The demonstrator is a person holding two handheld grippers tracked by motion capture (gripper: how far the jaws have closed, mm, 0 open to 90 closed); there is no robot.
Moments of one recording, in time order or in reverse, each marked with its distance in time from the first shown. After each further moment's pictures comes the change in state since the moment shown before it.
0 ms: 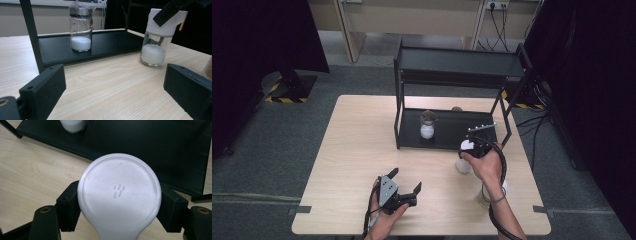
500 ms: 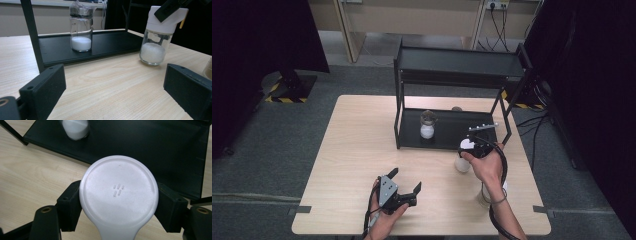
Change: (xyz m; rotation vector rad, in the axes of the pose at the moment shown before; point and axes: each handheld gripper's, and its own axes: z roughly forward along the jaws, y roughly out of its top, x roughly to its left) left arm 0.000 0.000 0.000 0.001 0.001 -0.003; right arm 0.002 0.000 -0.008 -0.045 0.007 -0.001
